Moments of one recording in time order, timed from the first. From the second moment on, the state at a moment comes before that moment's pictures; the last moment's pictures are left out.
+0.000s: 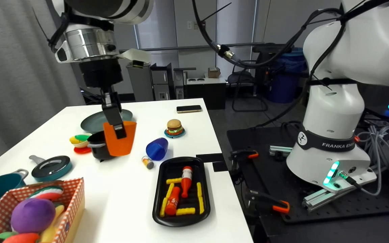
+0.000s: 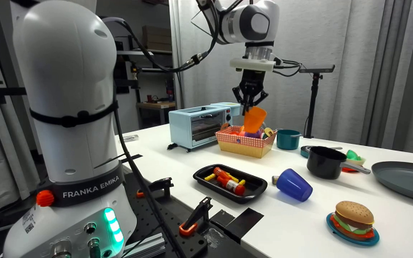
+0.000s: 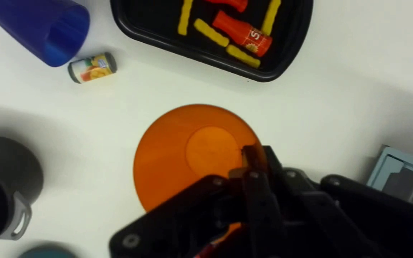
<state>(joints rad) -0.03 0.11 -0.02 -2.16 0.16 2.18 -0.48</state>
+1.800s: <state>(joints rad) 0.03 0.34 0.02 -2.03 -0.04 2.24 -0.01</state>
